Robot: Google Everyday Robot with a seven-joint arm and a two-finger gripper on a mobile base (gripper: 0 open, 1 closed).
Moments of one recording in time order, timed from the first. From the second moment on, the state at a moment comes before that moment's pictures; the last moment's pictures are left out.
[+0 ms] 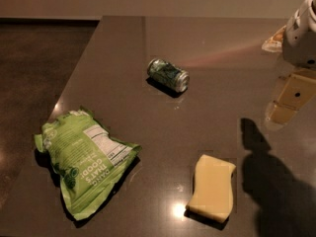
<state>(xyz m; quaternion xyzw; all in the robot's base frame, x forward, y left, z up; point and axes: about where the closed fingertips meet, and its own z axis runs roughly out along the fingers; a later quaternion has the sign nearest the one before) 0.438 -0.217 0.976 -0.60 0.78 -0.03 0.16</state>
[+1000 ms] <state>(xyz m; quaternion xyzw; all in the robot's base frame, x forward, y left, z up) 0.490 -0.176 0.975 -0.65 0.74 -0.01 0.17</state>
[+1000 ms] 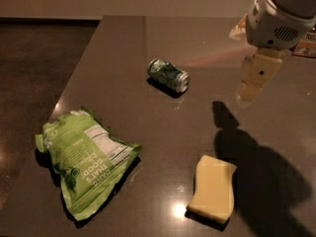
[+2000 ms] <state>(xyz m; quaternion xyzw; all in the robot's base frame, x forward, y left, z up) 0.617 -0.055 0.935 -0.64 0.76 0.03 0.13</state>
